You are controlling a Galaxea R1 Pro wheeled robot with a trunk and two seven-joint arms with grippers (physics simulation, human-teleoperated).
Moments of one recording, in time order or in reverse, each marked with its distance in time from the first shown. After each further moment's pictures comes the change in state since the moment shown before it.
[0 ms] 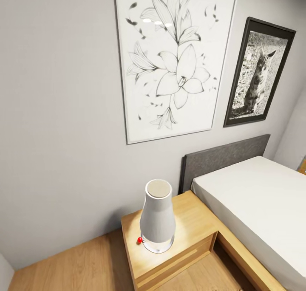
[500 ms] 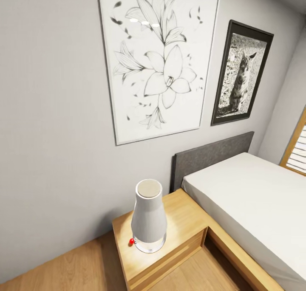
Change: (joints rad) left arm 0.000 0.000 0.001 0.001 0.001 0.000 0.000; right arm 0.000 0.000 0.000 0.000 0.002 -0.001 0.000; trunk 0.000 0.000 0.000
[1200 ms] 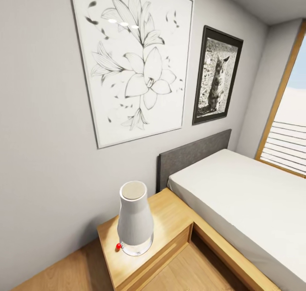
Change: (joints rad) left arm 0.000 -0.001 -0.001 0.001 0.000 0.000 -0.001; right arm 0.000 0.000 0.000 0.006 0.000 0.001 0.000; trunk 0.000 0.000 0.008
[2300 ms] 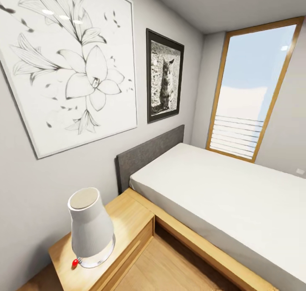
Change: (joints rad) left arm 0.000 0.000 0.000 0.000 0.000 0.000 0.000; right arm 0.000 0.000 0.000 0.002 0.000 0.000 0.000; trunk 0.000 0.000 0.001
